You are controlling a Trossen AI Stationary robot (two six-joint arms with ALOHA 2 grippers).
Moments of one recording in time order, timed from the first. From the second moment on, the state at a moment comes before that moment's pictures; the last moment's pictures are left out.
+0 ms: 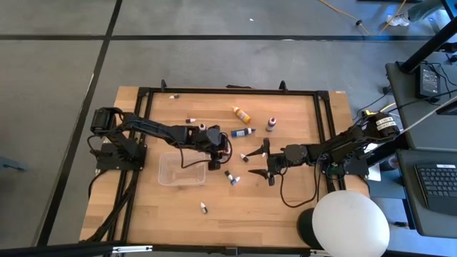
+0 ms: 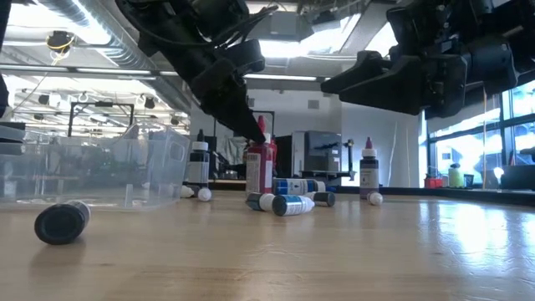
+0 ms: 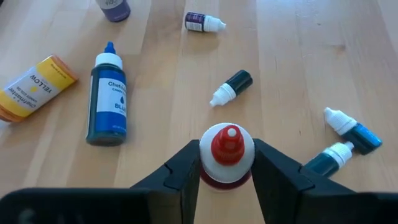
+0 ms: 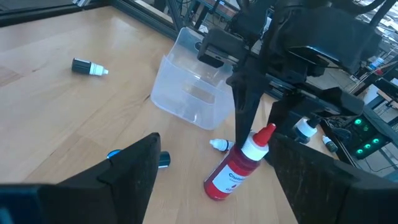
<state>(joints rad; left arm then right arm) 0.03 1.63 0.94 -0.08 -0.08 0.02 0.21 1.46 0.40 0.84 0.15 -0.45</state>
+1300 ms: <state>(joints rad) -0.41 1.03 0.79 -0.88 -0.50 -1.03 0.21 1.46 0.40 0.85 0.19 -0.45</state>
